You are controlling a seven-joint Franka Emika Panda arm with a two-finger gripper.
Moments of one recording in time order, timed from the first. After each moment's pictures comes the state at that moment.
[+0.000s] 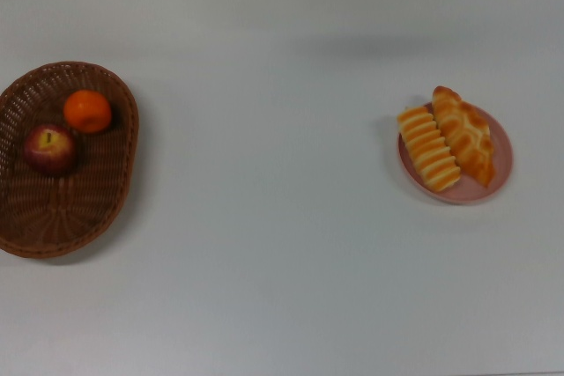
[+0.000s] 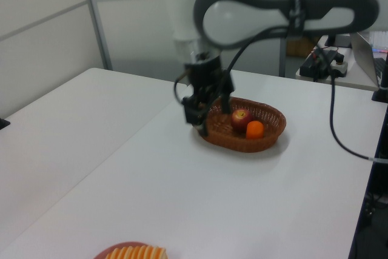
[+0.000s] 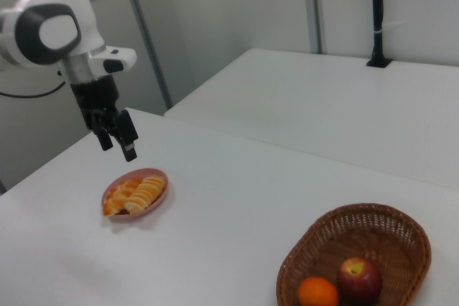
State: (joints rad) arm 0.18 -0.01 0.13 -1.56 -0.05 1.45 0.37
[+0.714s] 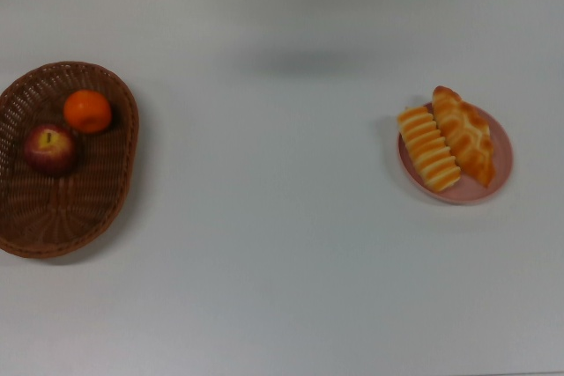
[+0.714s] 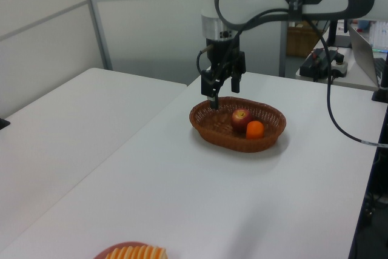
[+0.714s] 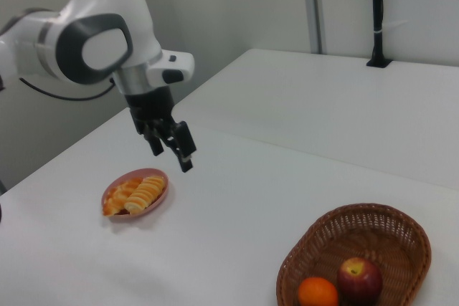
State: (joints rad) arm -0.03 -0.03 0.10 -1.66 0.00 1.65 0.14
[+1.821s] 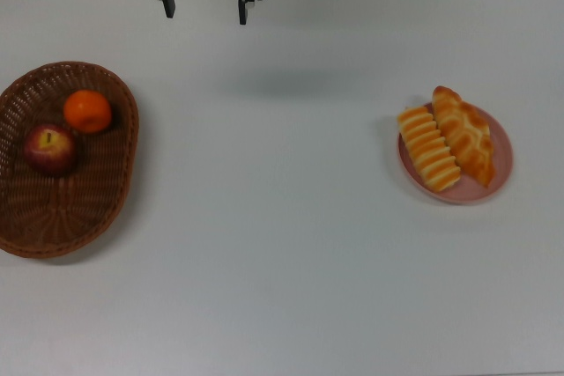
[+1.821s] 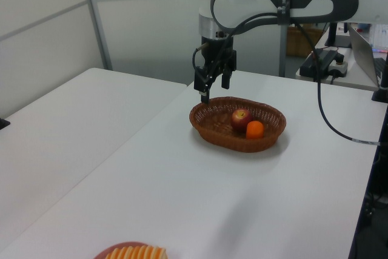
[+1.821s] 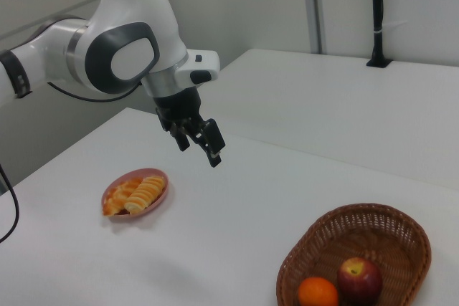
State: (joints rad) arm -0.07 0.02 0.10 -1.63 0.00 1.75 0.09
